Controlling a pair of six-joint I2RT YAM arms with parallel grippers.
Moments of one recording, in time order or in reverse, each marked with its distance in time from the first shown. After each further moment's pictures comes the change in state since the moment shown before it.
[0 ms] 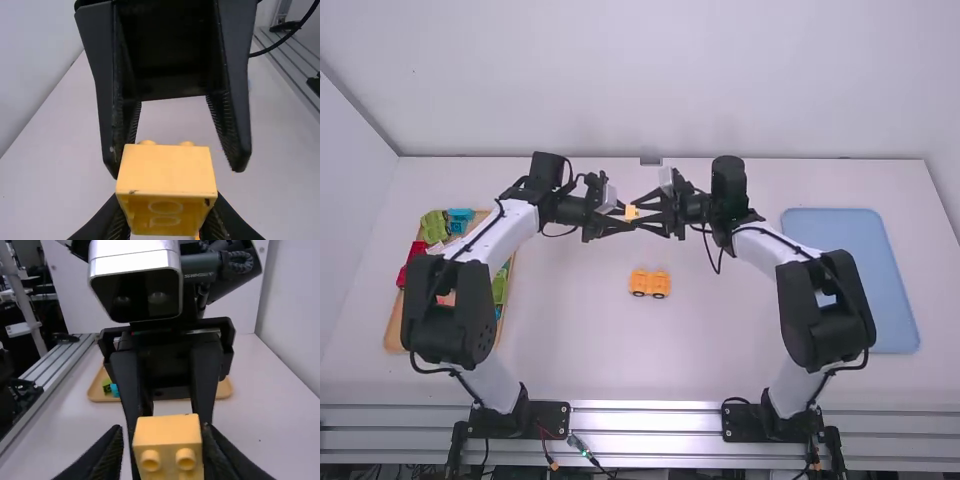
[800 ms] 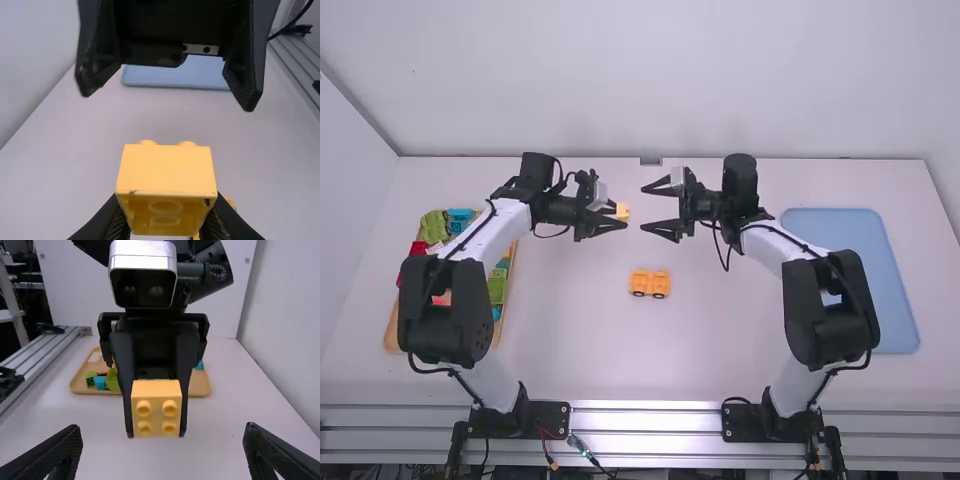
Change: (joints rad) left arm 0.036 0.000 0.000 -0.042 0.000 0.000; right arm -0.051 0.000 0.000 0.000 -0.023 -0.093
